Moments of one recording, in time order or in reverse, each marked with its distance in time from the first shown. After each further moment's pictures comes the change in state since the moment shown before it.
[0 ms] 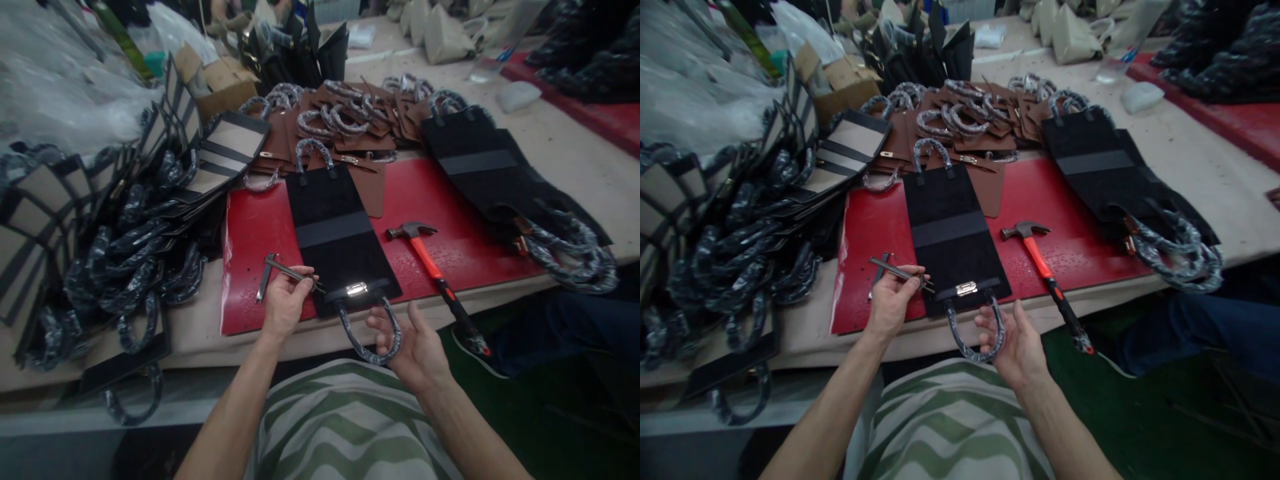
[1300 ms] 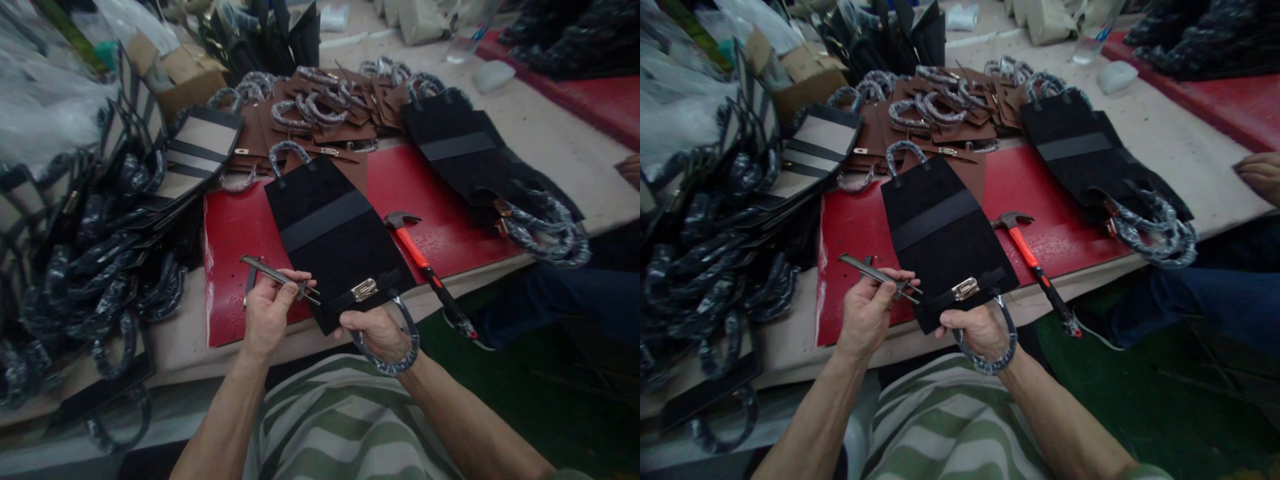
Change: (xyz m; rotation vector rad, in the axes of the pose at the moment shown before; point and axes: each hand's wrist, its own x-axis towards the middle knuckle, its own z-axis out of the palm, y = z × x) left_hand -0.013 0.030 0.004 -0.086 -0.121 0.023; right_hand 0.022 -0.004 0.048 -0.109 -0.136 -0.038
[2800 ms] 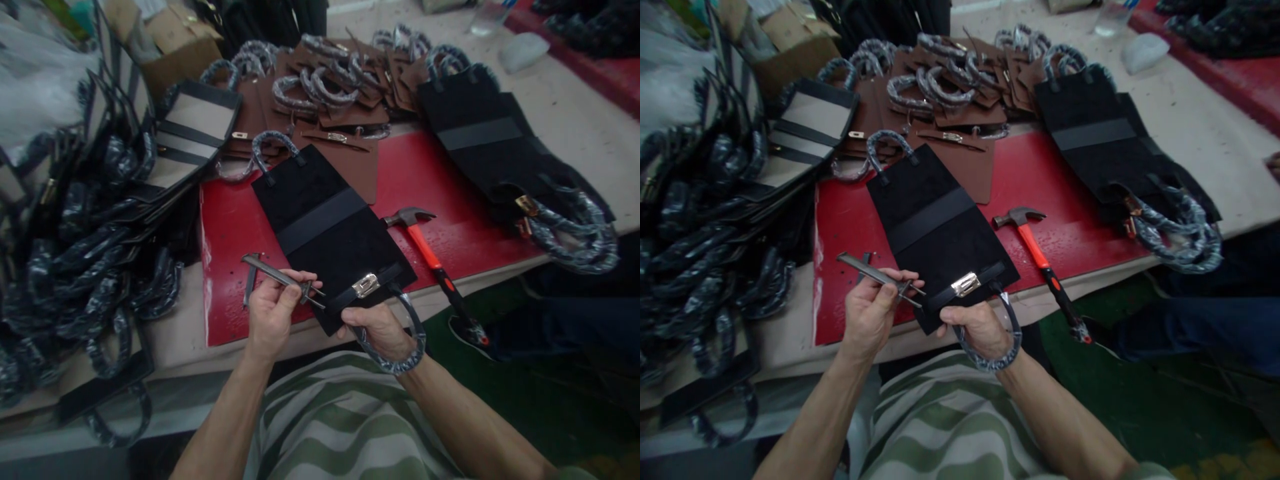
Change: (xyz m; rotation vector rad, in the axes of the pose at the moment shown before) left_hand 0.004 -0.010 -0.002 -0.116 -0.029 -0.006; right_hand 0.016 -0.002 0.008 0.136 -0.001 -0.014
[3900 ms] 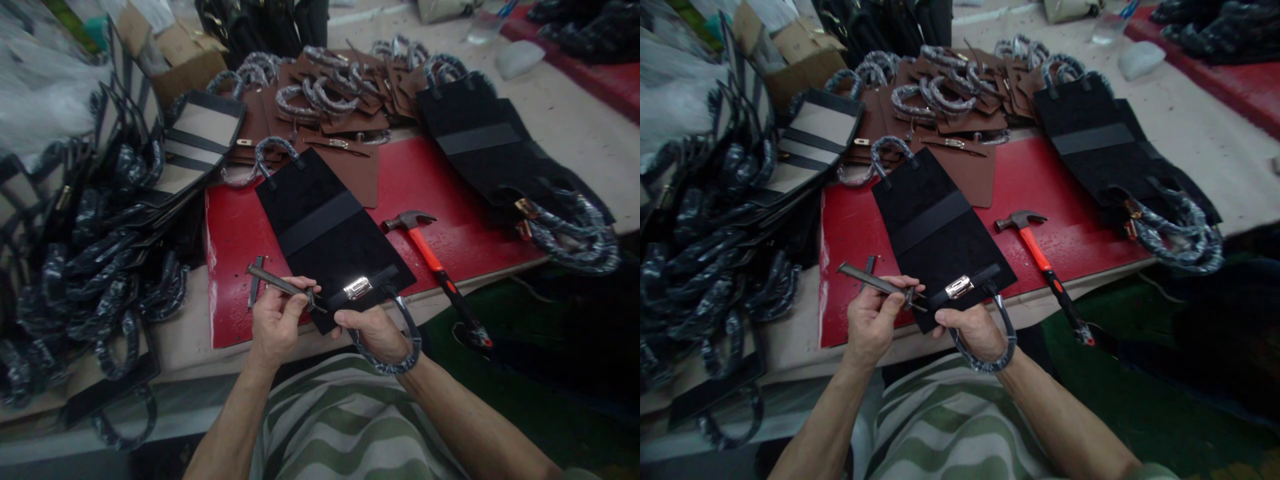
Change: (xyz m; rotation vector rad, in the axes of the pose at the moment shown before) left_hand -0.009 0.005 -0.005 0.344 -0.042 0.160; right_hand 0.001 -0.004 0.015 -0.099 -0.015 -0.044
